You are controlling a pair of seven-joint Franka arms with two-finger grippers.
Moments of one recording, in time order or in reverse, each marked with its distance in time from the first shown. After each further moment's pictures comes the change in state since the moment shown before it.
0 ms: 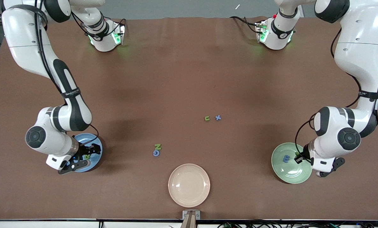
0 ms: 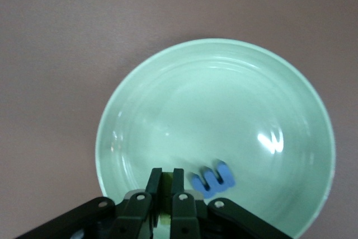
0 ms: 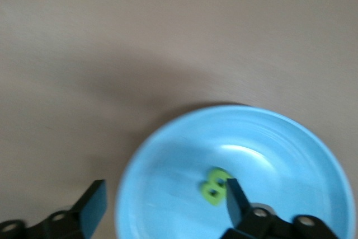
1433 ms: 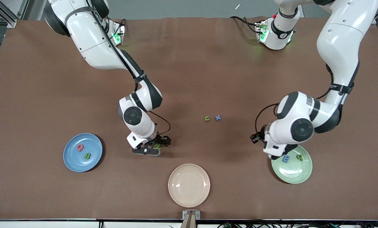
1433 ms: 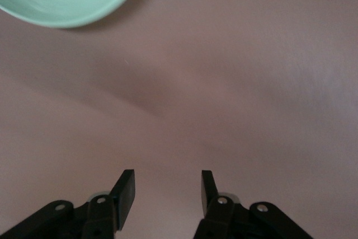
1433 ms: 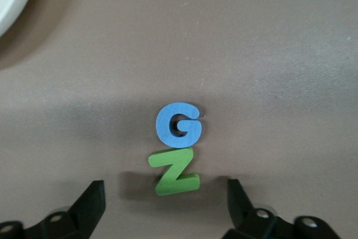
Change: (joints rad) left arm -0.055 -0.056 -0.342 -0.036 -0.001 -0.307 -0.250; right arm 0.429 0.115 -0.005 0.022 -0.003 0.197 0.851
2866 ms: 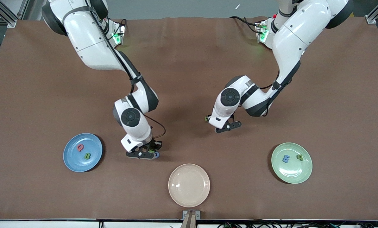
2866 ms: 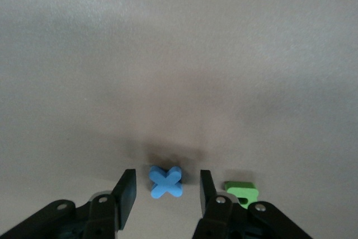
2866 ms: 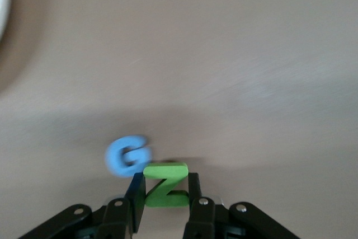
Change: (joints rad) left arm -0.233 0.036 0.007 -0.247 0.168 0.355 -0.203; right arm -0.044 -0.024 -0.039 0.053 -0.102 -0.107 -0.016
